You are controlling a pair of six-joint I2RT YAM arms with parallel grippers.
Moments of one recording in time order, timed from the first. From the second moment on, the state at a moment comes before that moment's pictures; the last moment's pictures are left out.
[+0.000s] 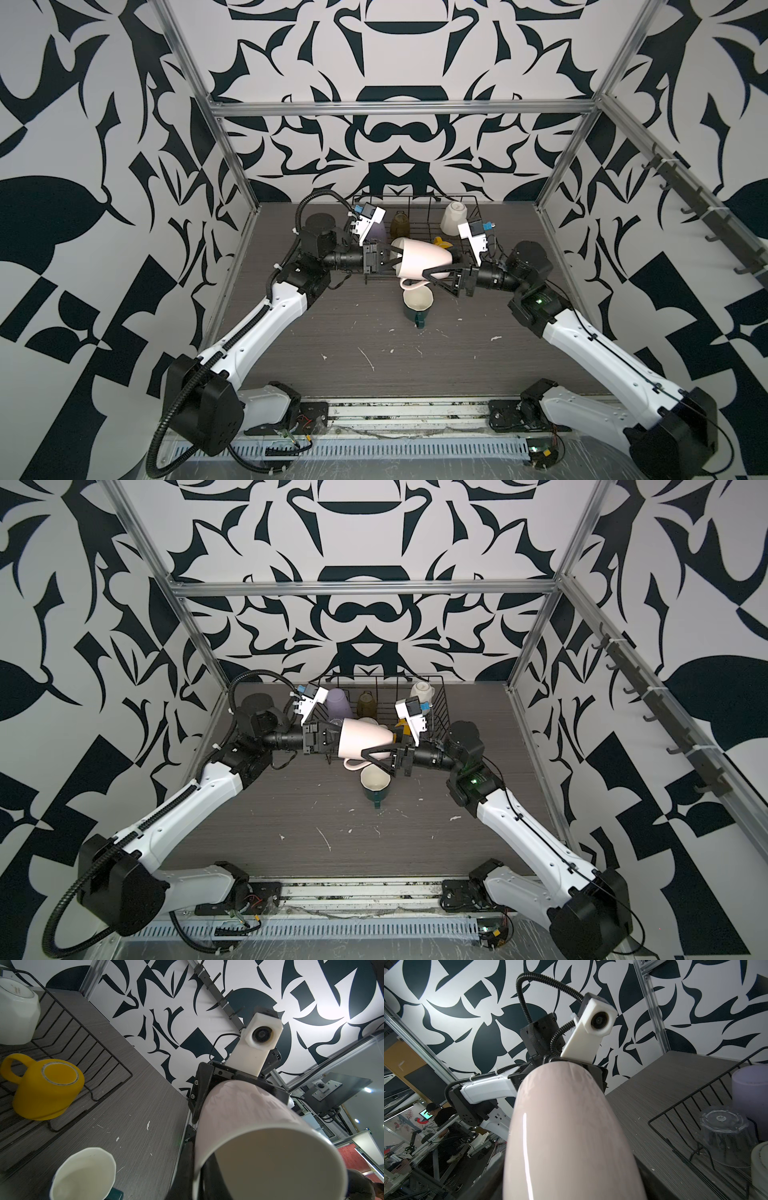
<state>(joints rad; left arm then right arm) -0.50 1.27 1.05 0.12 1.05 -0.70 0.49 1.05 0.84 0.29 -0.91 0.60</state>
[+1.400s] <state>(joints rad) -0.49 1.33 1.05 0.18 1.09 -0.76 0.50 1.08 0.89 0.21 -0.89 0.58</state>
